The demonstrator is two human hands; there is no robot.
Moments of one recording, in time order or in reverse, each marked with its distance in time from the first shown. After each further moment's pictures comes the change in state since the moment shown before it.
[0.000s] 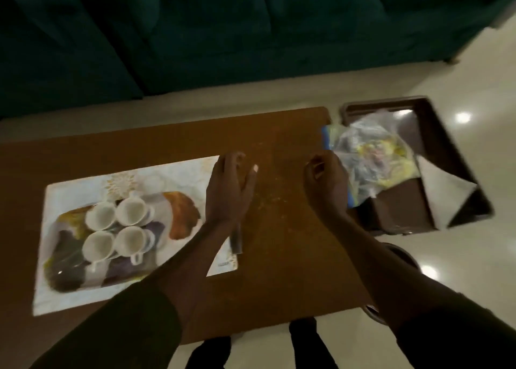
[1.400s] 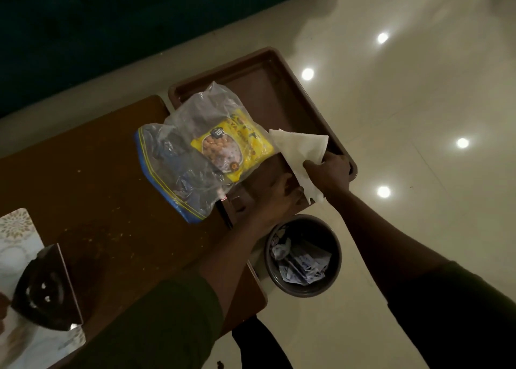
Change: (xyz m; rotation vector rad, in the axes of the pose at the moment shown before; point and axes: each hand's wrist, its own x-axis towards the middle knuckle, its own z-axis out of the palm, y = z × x) left_hand -0.062 0.231 0.348 -0.276 -1.114 -0.257; right_hand 0.091 0.298 -0.197 -0.065 -0.070 0.772
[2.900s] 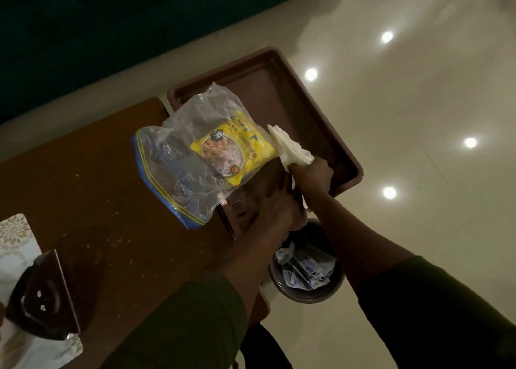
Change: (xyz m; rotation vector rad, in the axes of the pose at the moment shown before) left_hand 0.007 0.012 0.013 0.879 -0.037 -0.062; right_hand 0.001 -0.010 0.040 0.311 0.086 0.075
